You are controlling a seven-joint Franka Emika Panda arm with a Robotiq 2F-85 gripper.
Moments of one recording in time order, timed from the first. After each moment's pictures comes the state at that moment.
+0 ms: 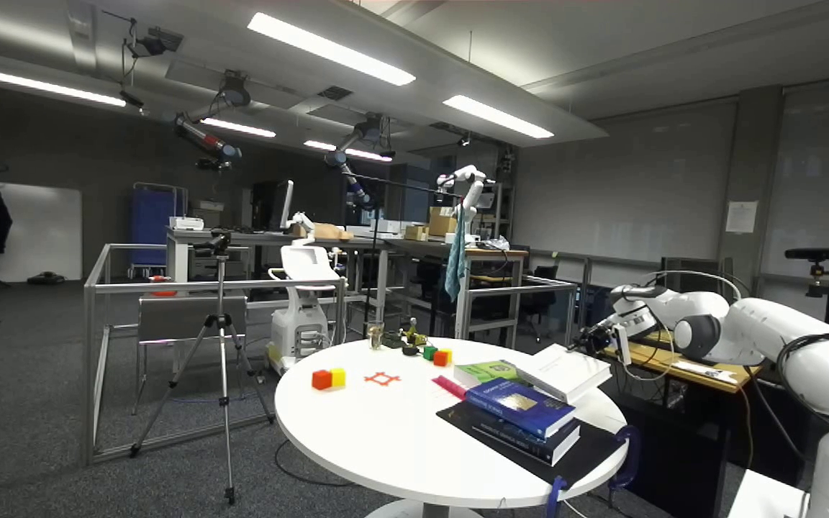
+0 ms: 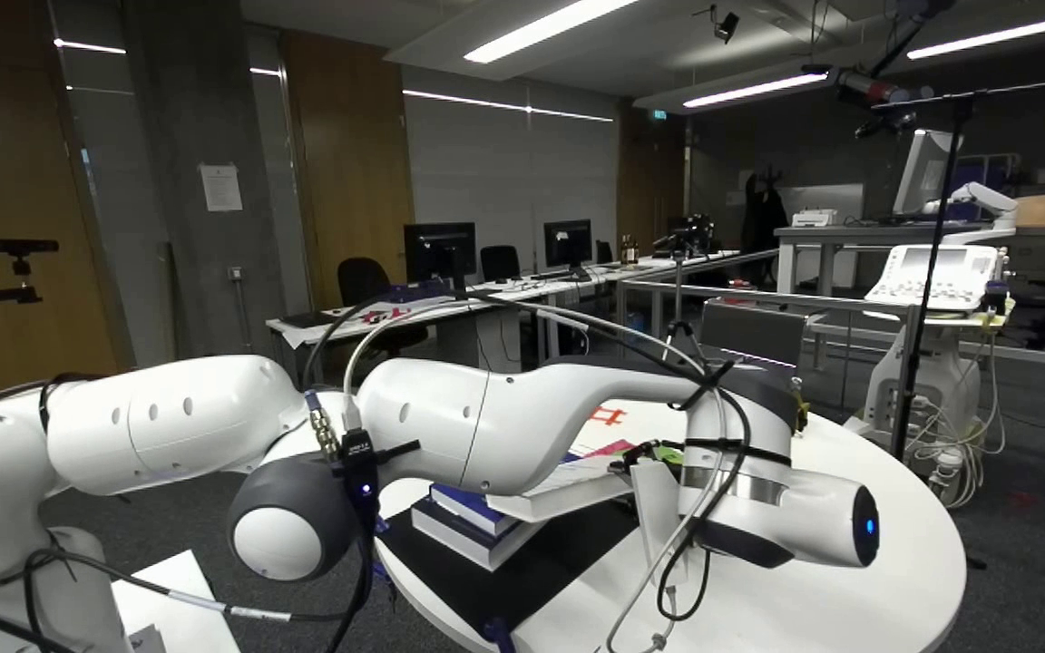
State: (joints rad) arm -0.80 1.39 0.06 -0.50 0.96 1.21 -0.44
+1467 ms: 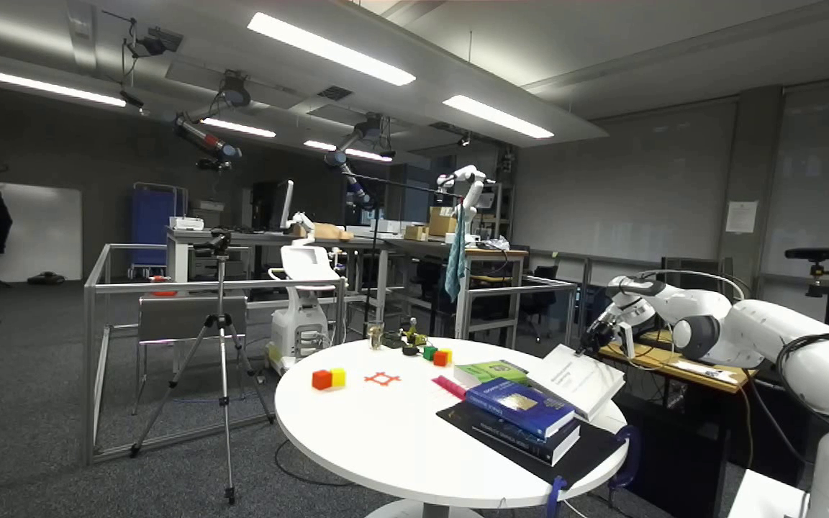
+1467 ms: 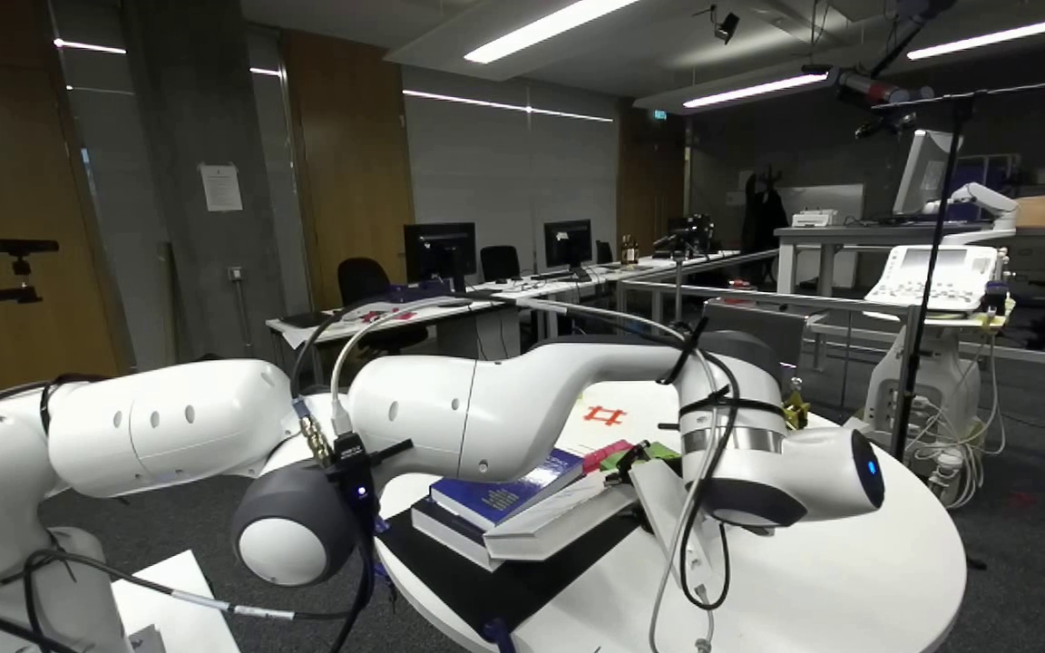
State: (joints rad) arm -0.80 1.40 0.11 -0.38 0.73 1.17 -0.58
